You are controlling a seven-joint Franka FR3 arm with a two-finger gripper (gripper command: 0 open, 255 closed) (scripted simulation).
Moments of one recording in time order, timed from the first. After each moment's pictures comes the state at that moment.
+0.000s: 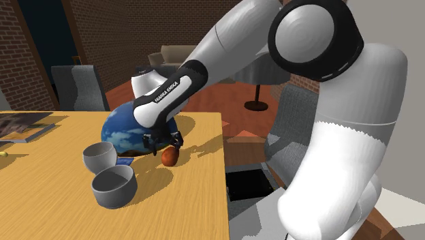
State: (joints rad) arm -0.08 0.09 0.50 -2.15 -0.24 2.22 1.13
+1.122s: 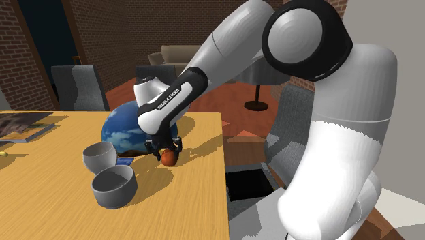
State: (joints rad) arm -0.08 0.13 0.49 -2.17 -0.27 2.27 1.16
